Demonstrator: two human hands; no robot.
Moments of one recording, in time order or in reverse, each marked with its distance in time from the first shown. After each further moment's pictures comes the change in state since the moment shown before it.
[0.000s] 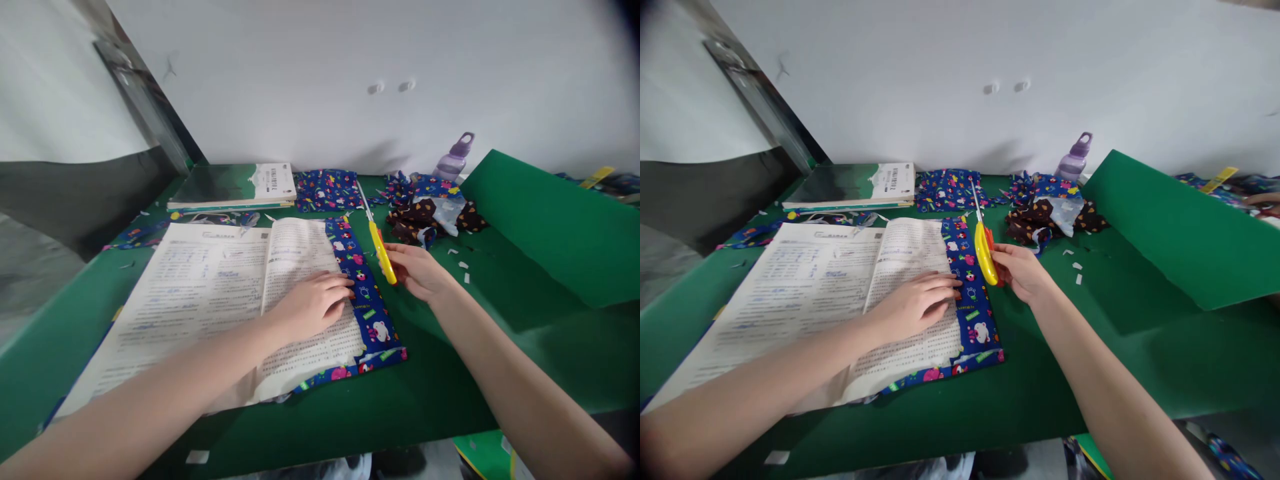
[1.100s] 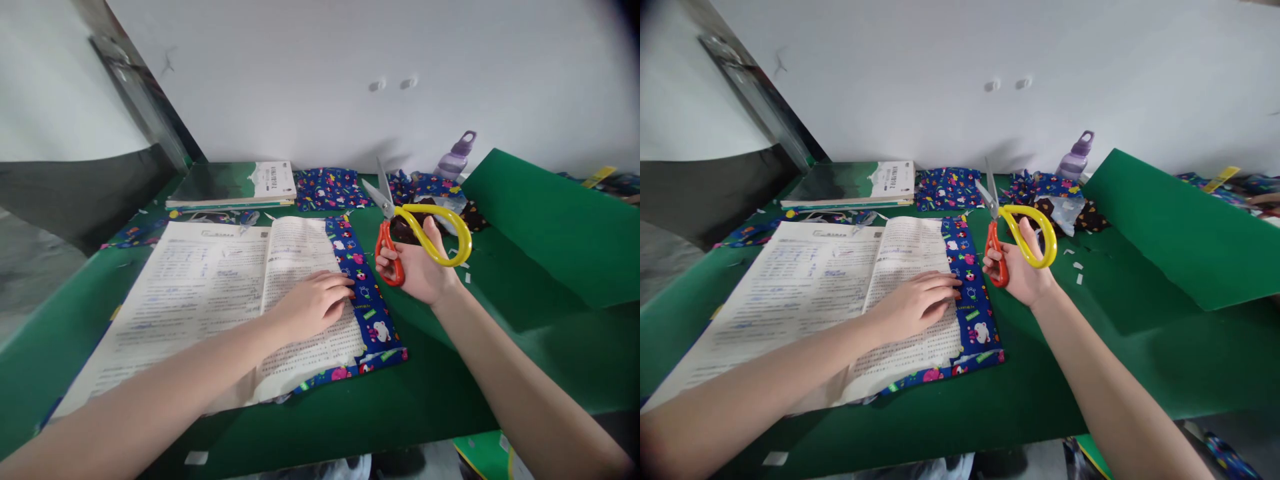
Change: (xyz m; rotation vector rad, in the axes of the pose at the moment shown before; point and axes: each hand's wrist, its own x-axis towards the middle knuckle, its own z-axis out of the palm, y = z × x) left_hand 0.000 0.000 -0.001 -0.010 -0.029 -0.008; right_hand -0.010 -0.019 -0.001 0.854 -0.218 0.181
